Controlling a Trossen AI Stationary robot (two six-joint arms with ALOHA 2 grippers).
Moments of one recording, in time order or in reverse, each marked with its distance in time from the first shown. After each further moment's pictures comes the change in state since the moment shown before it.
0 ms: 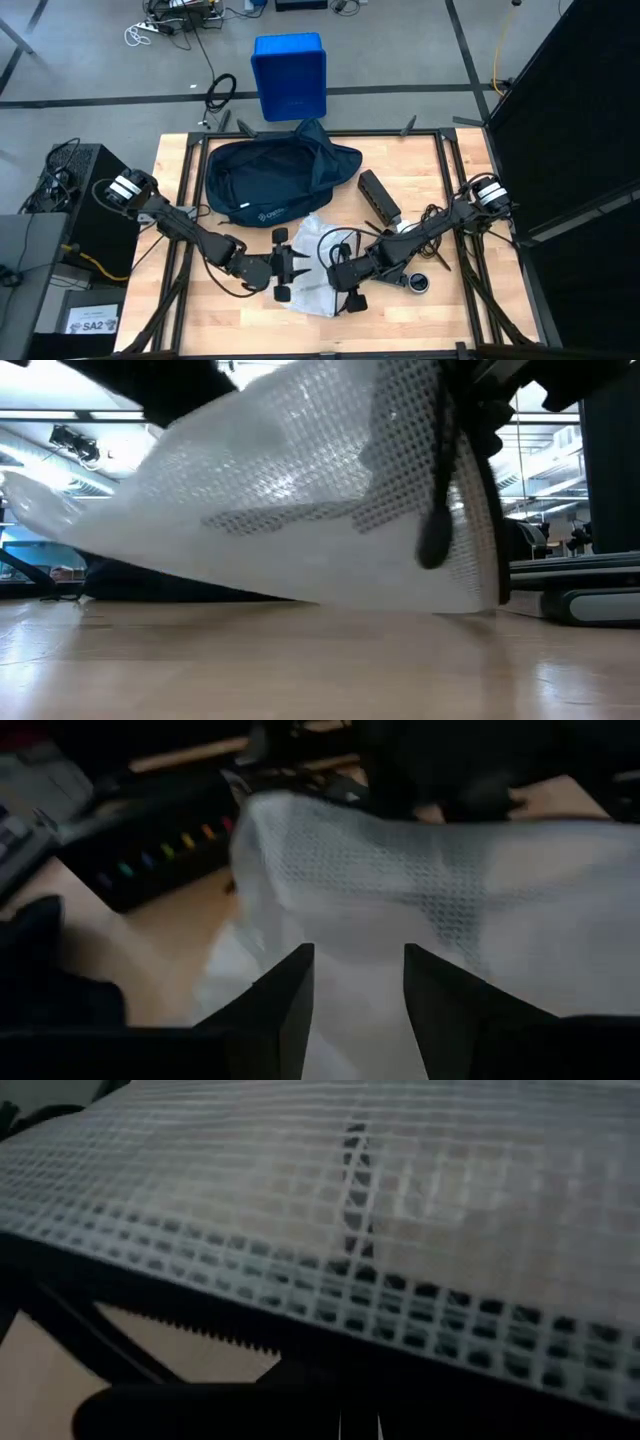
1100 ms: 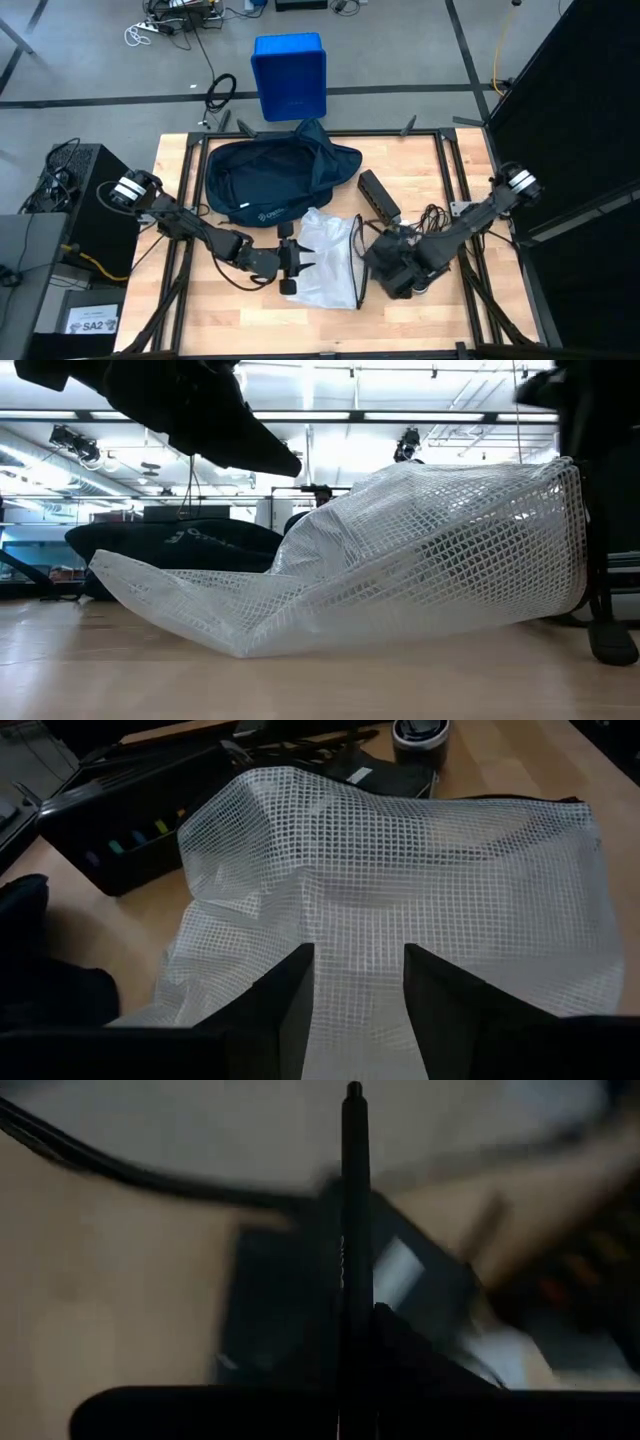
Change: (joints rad) left arm 0.064 0.041 0.000 0.007 0.080 -0.001; right arm 0.194 -0.263 0.064 -0.978 0.243 0.546
